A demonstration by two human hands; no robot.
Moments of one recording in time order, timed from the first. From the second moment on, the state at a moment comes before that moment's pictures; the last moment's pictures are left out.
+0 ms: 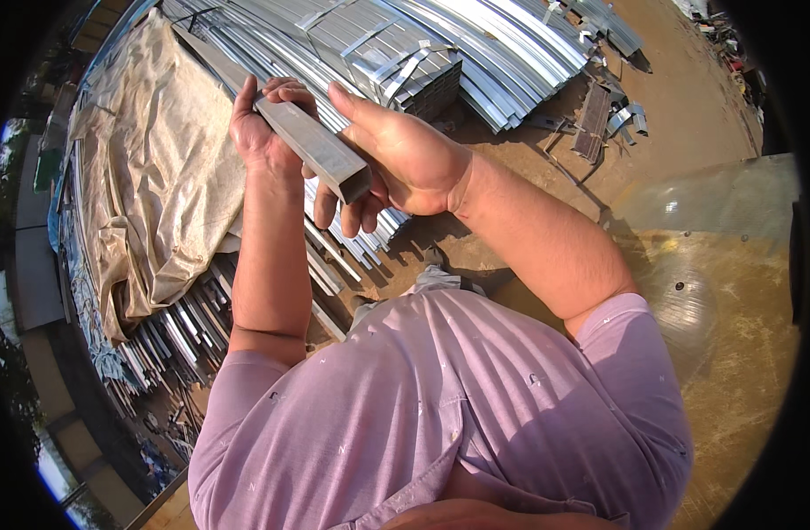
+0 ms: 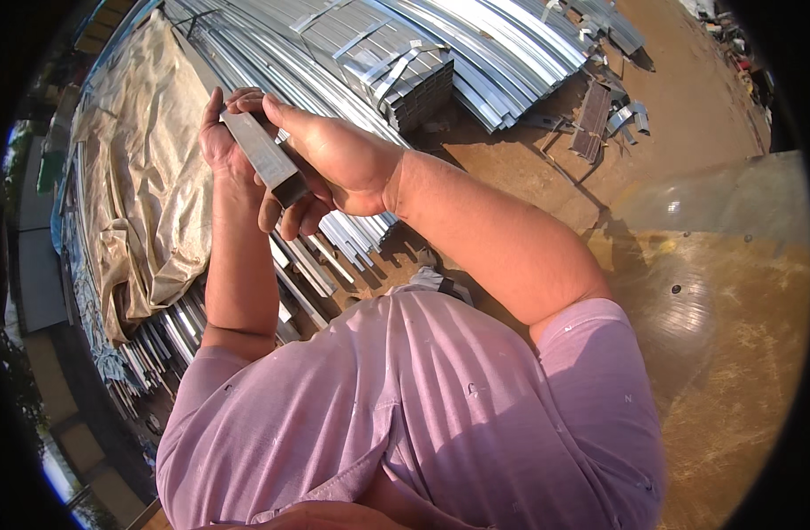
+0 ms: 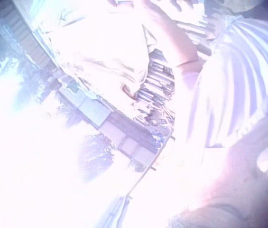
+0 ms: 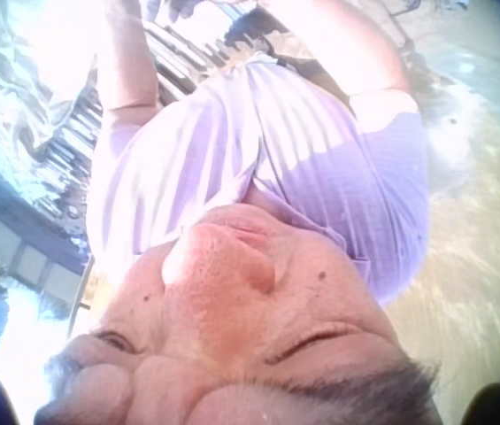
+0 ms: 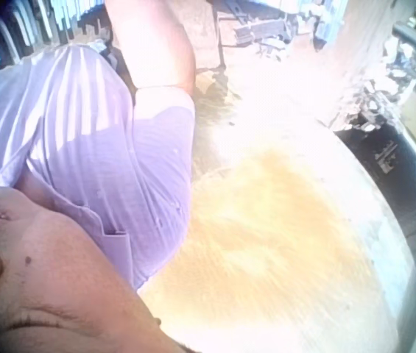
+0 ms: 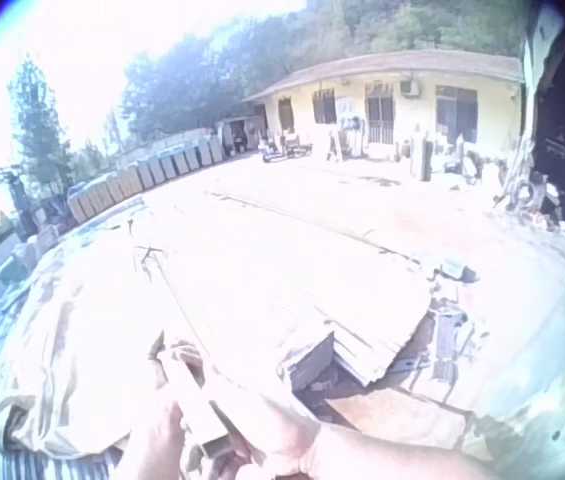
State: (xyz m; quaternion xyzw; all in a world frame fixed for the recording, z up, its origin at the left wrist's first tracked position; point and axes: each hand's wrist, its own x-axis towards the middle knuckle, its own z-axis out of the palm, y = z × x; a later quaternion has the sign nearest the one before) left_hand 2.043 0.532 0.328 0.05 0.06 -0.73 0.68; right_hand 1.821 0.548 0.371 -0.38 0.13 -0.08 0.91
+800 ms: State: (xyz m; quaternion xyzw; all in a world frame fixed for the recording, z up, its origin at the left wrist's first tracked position) left_hand 2.025 0.568 0.213 0.42 0.05 -0.66 0.62; right_hand 1.831 0.555 0.246 -0.21 0.23 0.02 0.95
